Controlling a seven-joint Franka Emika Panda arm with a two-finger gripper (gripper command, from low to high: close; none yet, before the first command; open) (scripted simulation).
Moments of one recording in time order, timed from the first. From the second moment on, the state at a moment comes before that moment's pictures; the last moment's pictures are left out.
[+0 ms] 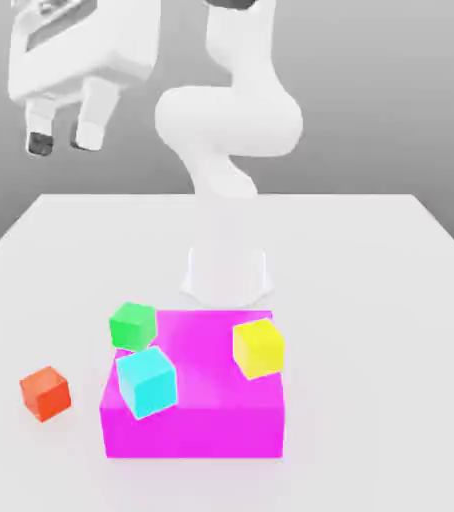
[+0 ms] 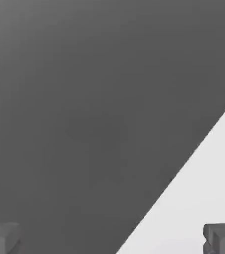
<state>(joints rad) -0.39 -0.37 0.07 -2.48 -0.02 2.53 1.56</state>
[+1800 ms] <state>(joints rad) -0.42 -0.21 0.18 -2.64 0.05 2.44 2.61</state>
